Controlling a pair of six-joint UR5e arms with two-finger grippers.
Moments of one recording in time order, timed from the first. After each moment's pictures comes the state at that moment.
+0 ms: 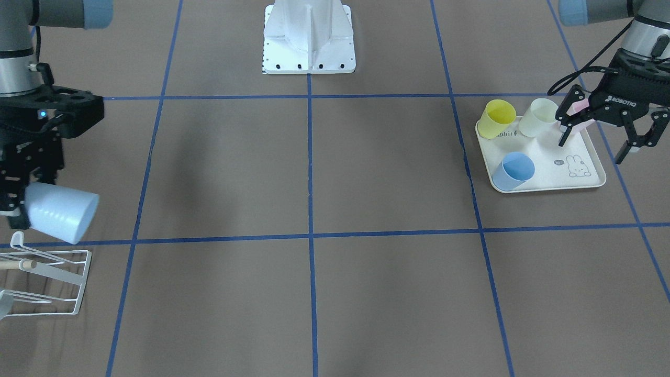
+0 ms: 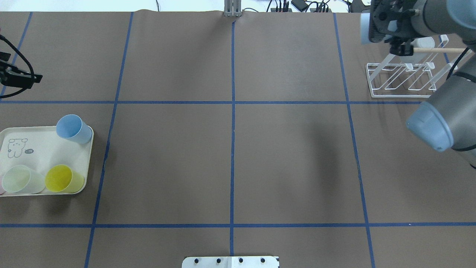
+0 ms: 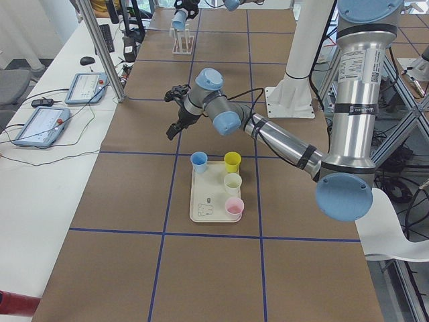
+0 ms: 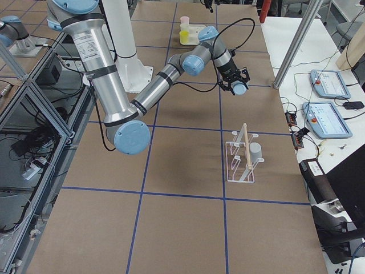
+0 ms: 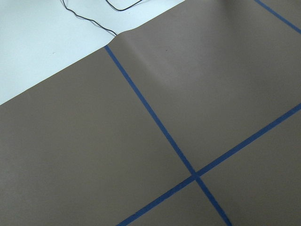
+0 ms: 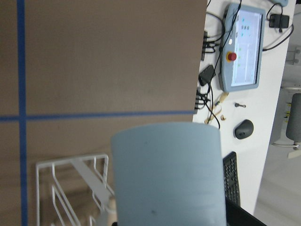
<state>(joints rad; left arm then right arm) -1.11 -1.60 -2.03 -2.00 -1.97 -0.25 1.02 -1.21 1.99 -1.56 1.58 -0.82</state>
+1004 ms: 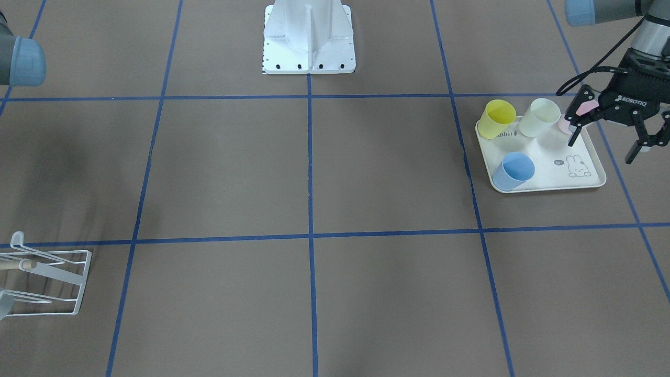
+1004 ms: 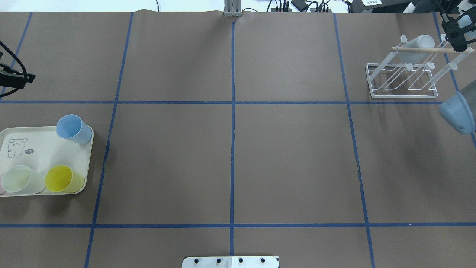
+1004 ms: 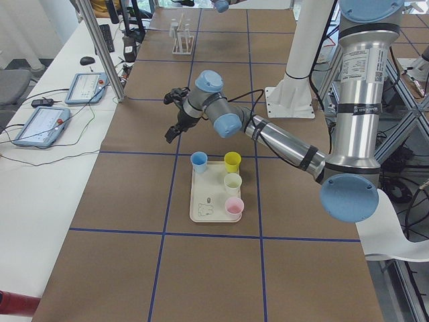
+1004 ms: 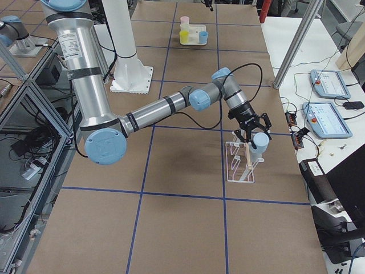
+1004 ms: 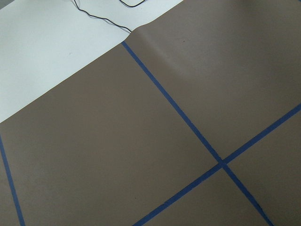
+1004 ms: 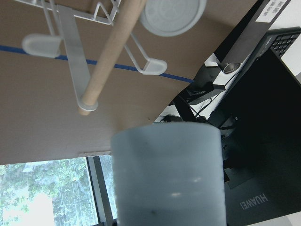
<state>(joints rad) -1.12 -1.59 -2.03 -2.00 -1.98 -0.24 1.13 -1.34 1.71 -1.42 1.20 -1.30</state>
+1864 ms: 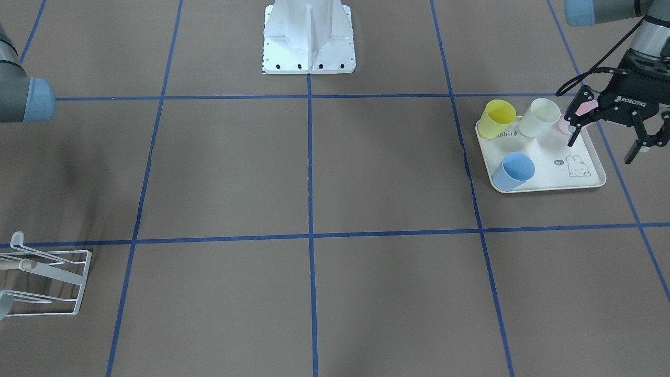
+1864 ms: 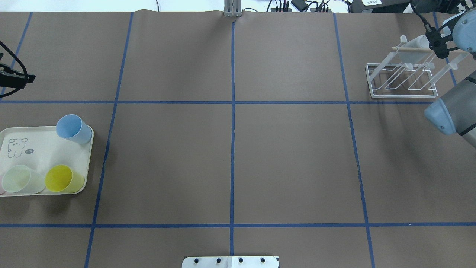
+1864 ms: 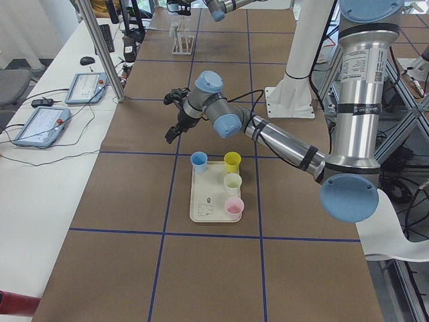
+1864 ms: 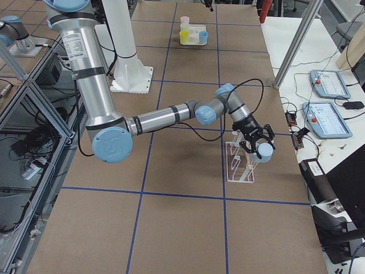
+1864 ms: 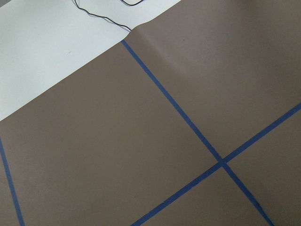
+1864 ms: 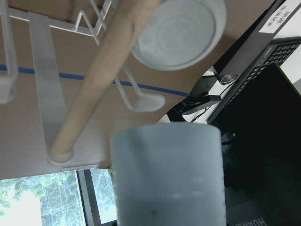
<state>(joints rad) -1.12 -1.59 -2.03 -2.00 -1.98 -0.24 1.09 -1.31 1.55 -1.27 1.16 -1.29</state>
